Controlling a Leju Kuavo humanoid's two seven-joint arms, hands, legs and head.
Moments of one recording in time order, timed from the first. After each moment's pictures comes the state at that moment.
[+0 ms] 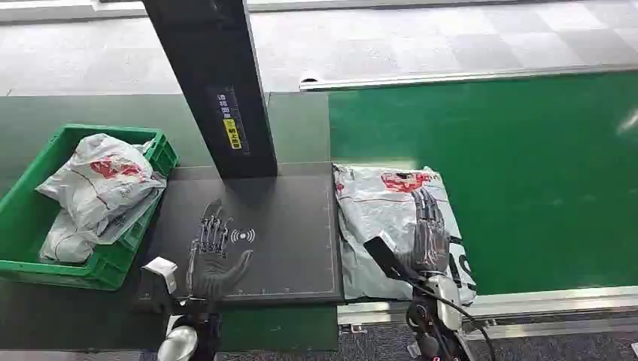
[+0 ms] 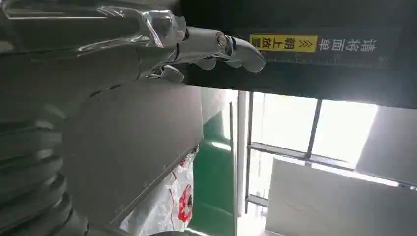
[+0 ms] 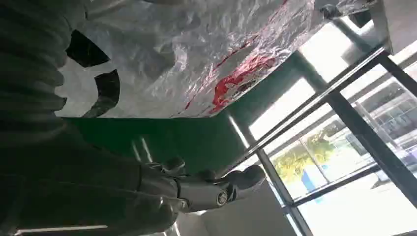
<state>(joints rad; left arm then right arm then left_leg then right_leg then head) -0.03 -0.22 -0.08 -1.40 -0.05 0.00 -0.54 -0.30 0.10 0.11 -0.76 0.94 -0.55 -0.30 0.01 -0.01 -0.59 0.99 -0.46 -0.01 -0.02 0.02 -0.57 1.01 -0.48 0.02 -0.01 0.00</state>
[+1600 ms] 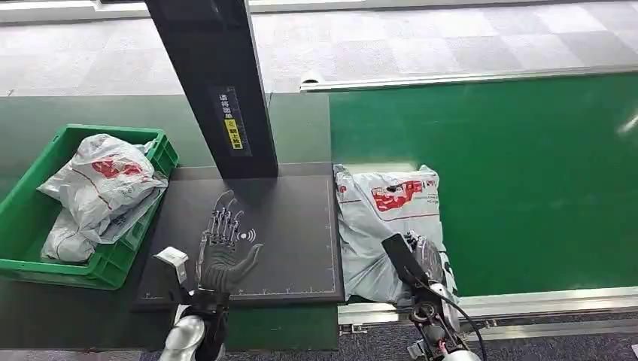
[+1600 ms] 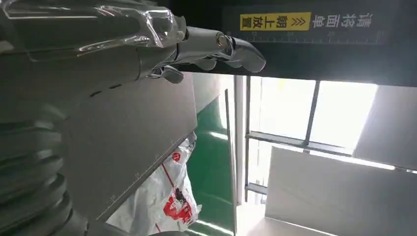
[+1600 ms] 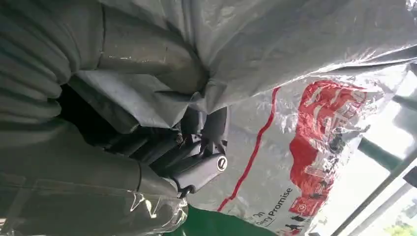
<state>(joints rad) -0.09 -0.22 -0.11 -1.35 -0.06 -0.02 -0.53 -0.44 0.11 -0.08 -0.37 0.68 -0.39 -0.45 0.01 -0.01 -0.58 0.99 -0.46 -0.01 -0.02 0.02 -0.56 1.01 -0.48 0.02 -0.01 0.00</state>
